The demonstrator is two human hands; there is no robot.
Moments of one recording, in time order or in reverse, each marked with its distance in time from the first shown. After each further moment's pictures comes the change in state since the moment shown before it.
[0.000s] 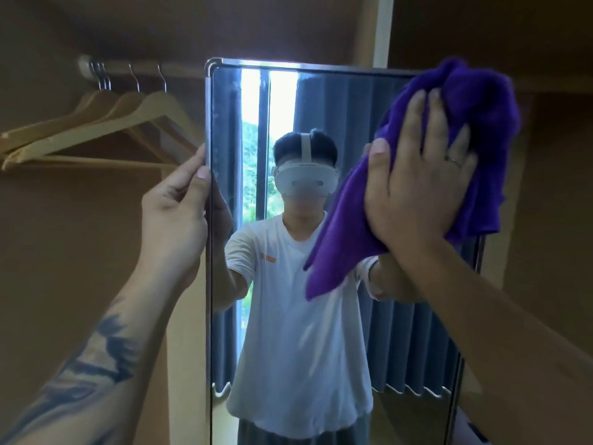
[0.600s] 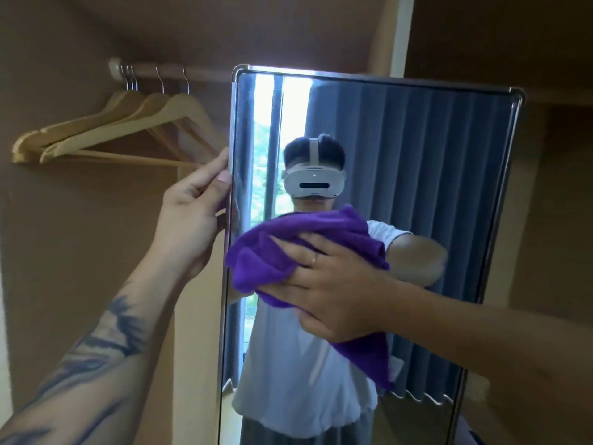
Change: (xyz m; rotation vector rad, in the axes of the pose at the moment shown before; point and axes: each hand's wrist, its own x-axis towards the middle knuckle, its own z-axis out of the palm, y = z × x) left_hand -0.001 0.012 -0.012 -0.075 -0.143 -0.147; right_hand -0.078 -0.021 0.013 0.022 -0.366 -1.386
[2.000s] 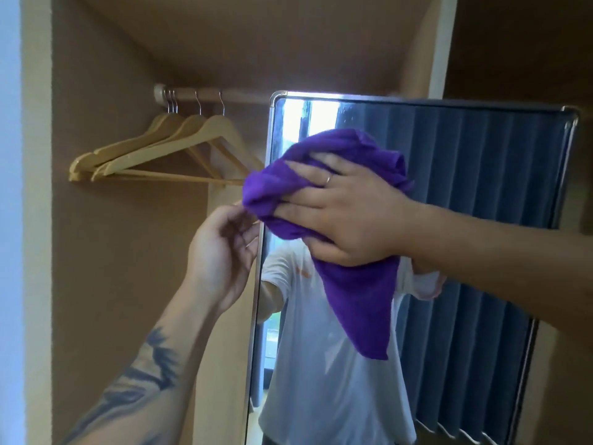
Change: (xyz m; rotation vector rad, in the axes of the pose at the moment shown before) left_hand -0.012 0.001 -0.001 -0.493 0.014 -0.208; right_hand 0.067 0.088 -0.038 -0.096 0.115 0.037
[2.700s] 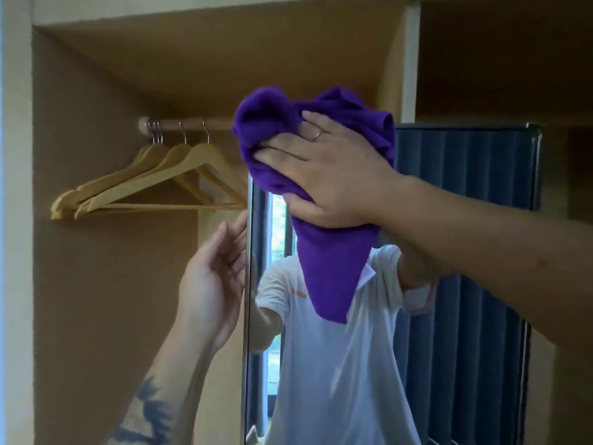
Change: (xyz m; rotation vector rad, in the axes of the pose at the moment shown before) left_hand 0.001 -0.008 0.010 0.083 0.108 0.070; right_hand 0.028 0.043 -0.012 -0.021 0.105 0.247
